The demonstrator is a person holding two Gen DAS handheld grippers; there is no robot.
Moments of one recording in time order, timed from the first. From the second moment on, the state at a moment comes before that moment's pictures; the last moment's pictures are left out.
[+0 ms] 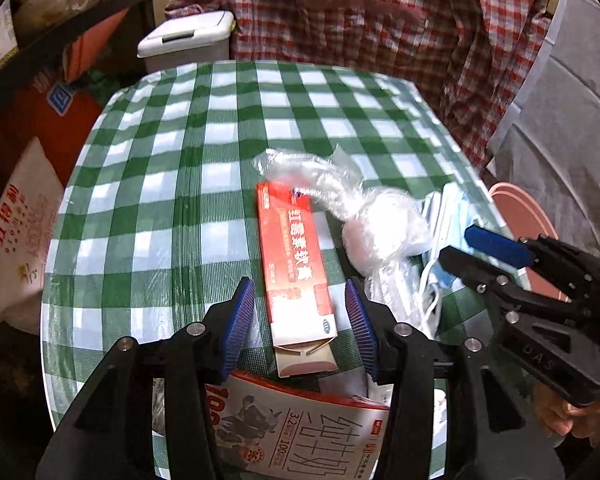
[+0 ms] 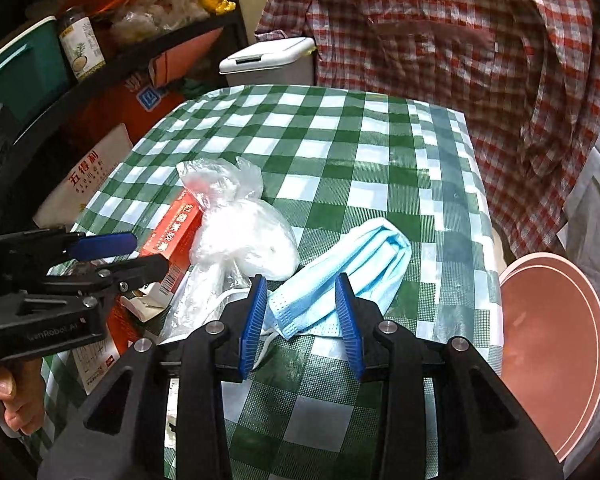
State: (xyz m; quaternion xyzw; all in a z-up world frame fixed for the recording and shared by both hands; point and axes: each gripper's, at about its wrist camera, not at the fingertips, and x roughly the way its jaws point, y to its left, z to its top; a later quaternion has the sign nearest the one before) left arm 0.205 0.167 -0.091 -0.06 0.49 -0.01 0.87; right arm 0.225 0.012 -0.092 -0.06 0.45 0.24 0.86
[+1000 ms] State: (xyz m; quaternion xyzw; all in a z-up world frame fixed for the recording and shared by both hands) left arm 0.194 0.201 -0.048 -0.10 0.45 0.07 0.89; right arm 0.201 -0.025 -0.034 -0.06 0.38 0.24 0.89
